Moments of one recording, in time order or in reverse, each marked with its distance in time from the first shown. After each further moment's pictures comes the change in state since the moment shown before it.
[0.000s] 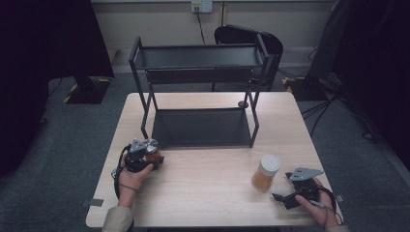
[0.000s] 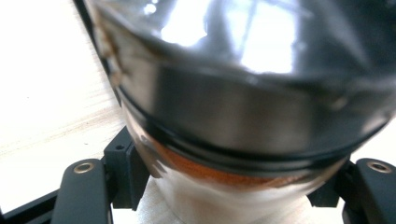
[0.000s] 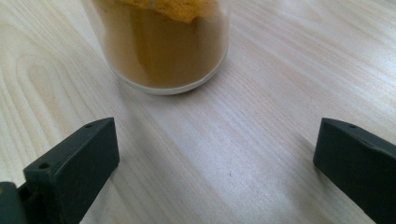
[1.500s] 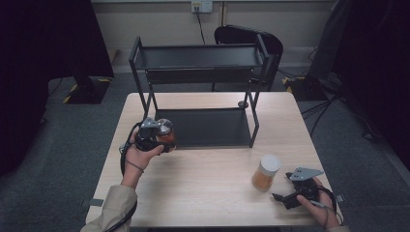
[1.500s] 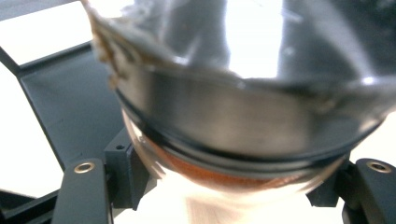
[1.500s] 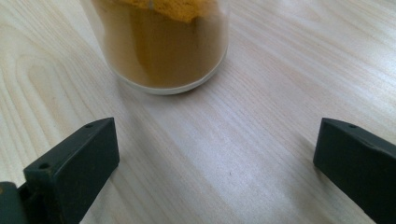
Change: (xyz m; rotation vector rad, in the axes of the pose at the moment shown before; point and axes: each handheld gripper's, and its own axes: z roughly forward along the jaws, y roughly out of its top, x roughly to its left) left arm -0.012 0.096 -0.008 0.014 -0.120 0.102; right arm 0.001 0.000 0.000 0.001 -0.002 0.003
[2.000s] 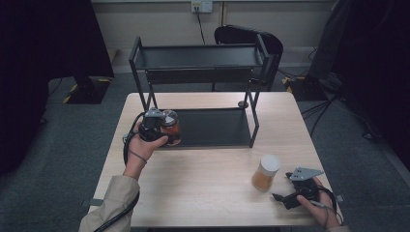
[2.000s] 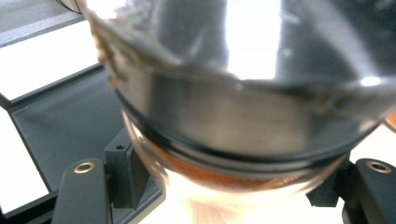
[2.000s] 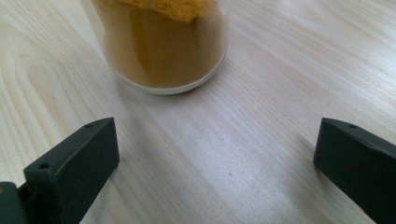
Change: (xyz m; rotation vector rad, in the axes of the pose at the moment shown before) left arm -0.001 0.036 -0.004 0.005 -0.034 0.019; right arm 0.000 0.000 0.000 0.000 0.000 0.000
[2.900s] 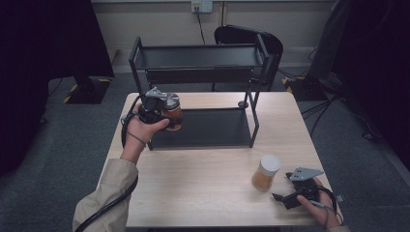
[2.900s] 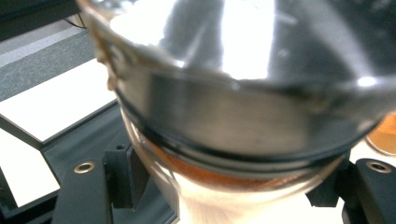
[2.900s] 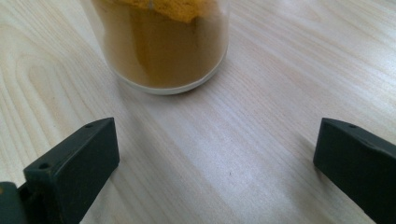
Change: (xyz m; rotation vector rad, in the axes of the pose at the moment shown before) left arm -0.003 0.058 -0.021 0.007 0.006 0.042; right arm 0.000 0.000 0.000 0.000 0.000 0.000
